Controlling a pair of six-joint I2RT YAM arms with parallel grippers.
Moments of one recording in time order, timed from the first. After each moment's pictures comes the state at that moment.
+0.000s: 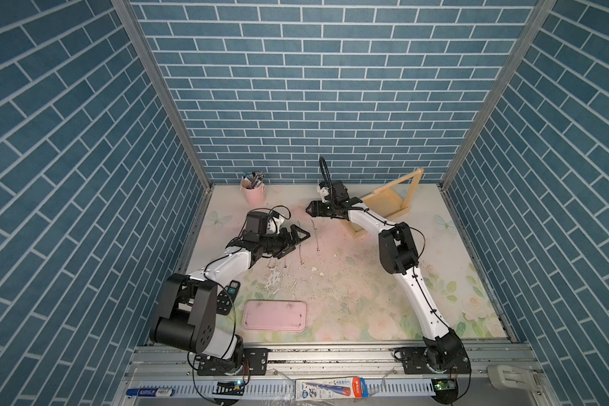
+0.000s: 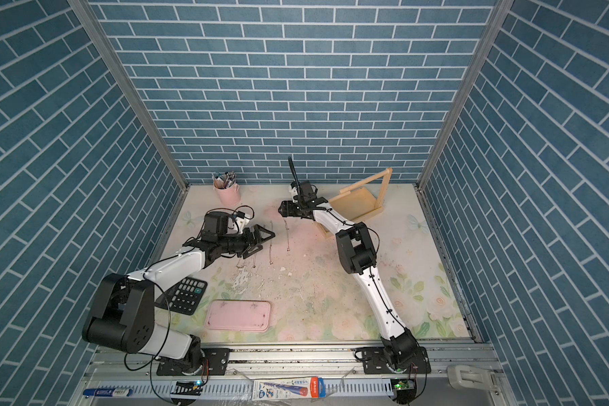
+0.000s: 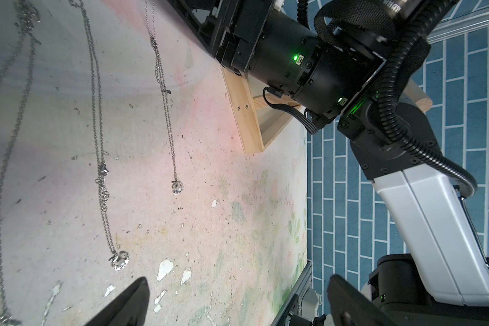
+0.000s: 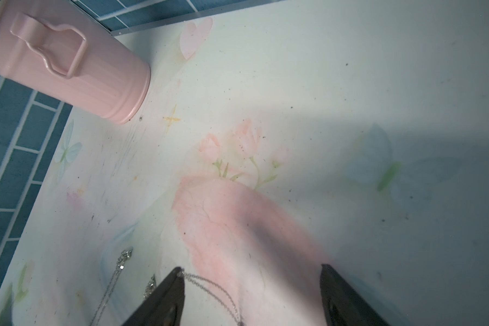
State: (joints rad) left arm -0.24 1.48 0.82 -0.04 0.71 -0.77; right arm 0.58 2.65 2.30 -0.39 -0.35 0.37
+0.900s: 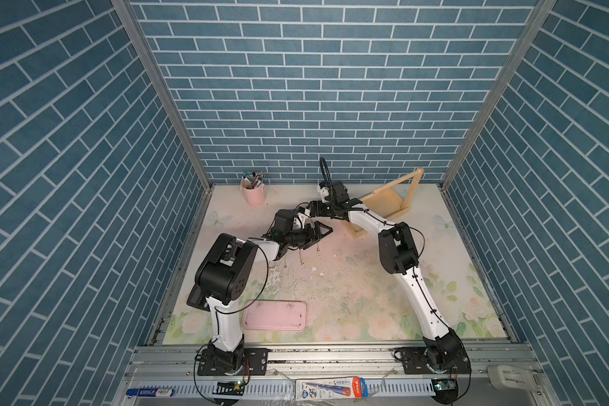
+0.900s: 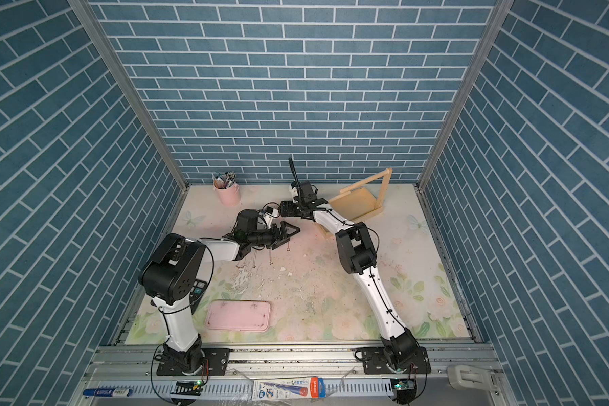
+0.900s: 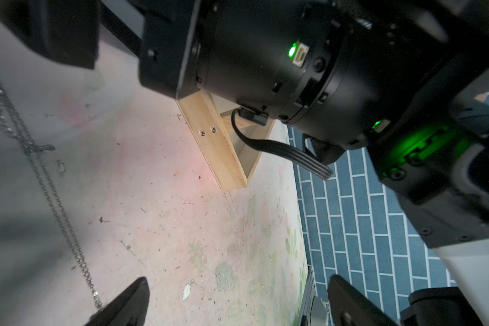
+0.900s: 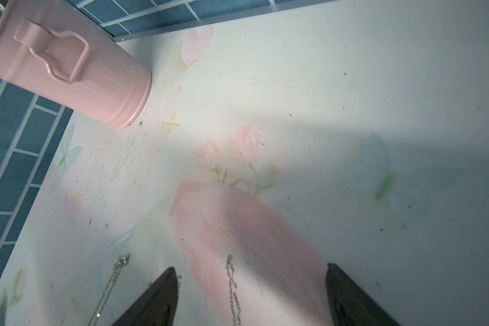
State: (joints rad) left arm -0.39 1.93 0.97 0.46 0.72 -0.86; right arm 0.58 2.65 2.28 -0.34 -0.35 0.37
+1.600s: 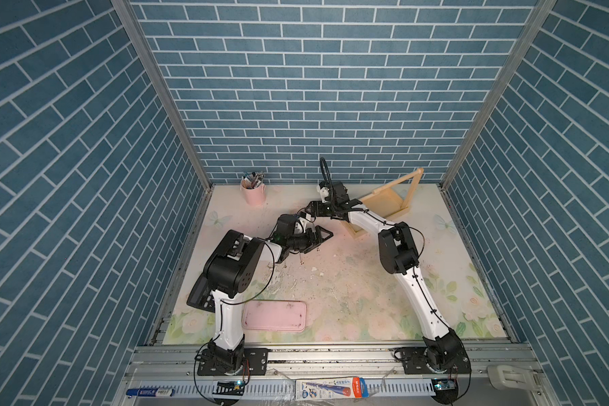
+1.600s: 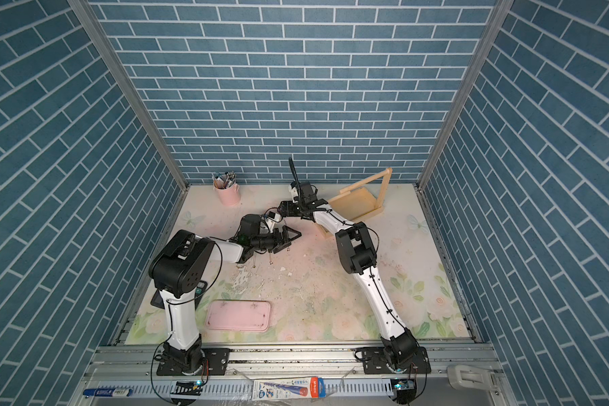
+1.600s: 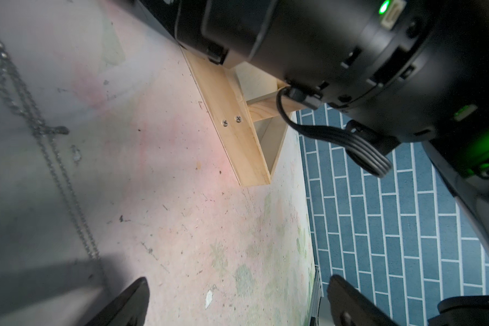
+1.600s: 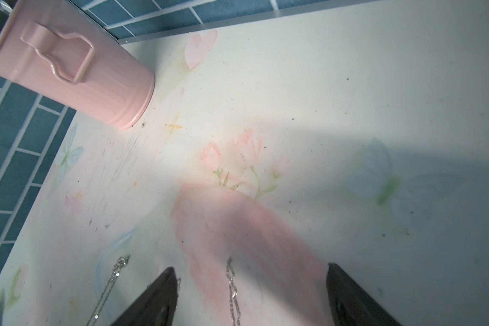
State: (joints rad) left arm -0.40 1.99 0.95 0.53 0.72 -0.87; right arm 0.58 2.65 2.26 -0.31 -0.35 0.37
